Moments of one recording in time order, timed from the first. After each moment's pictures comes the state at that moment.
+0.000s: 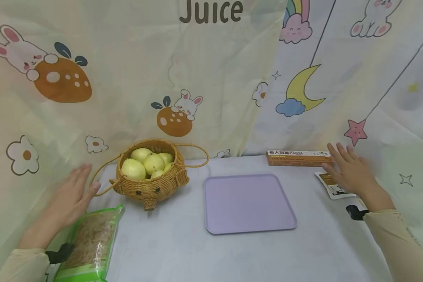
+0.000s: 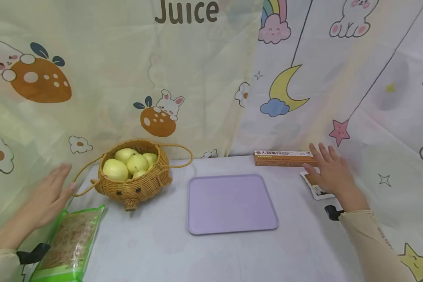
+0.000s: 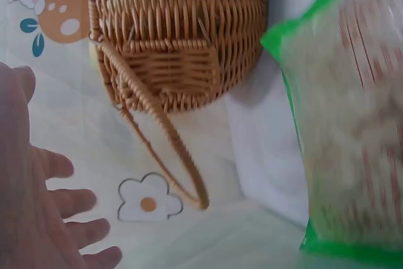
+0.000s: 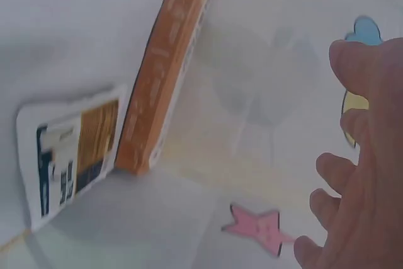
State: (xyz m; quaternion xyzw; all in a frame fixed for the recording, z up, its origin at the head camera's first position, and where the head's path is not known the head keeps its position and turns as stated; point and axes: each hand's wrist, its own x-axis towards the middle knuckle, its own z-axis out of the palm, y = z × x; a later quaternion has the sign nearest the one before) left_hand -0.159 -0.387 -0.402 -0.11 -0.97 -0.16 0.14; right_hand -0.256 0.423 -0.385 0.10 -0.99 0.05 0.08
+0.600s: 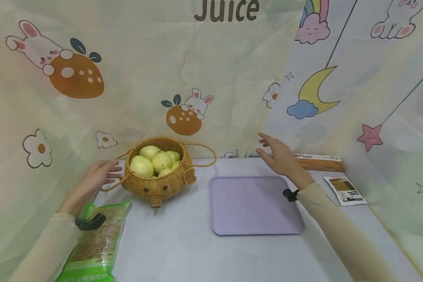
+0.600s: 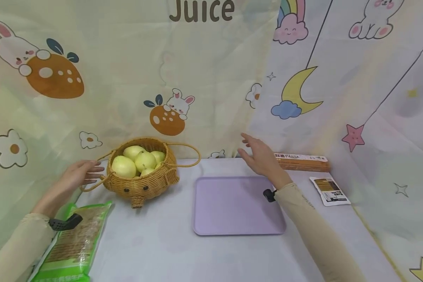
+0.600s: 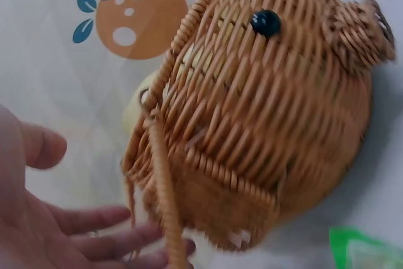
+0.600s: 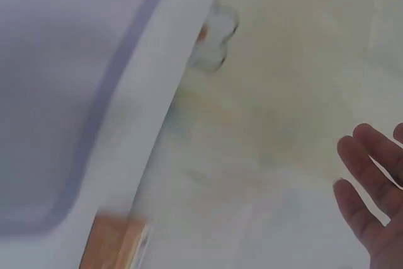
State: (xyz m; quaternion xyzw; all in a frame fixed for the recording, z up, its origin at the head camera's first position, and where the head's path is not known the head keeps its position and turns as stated) left_hand -0.209 -0.361 -0.382 0.05 -0.87 -0.48 -0.05; right_hand -0.331 0.215 -0.385 0.26 -0.92 0.24 0.15
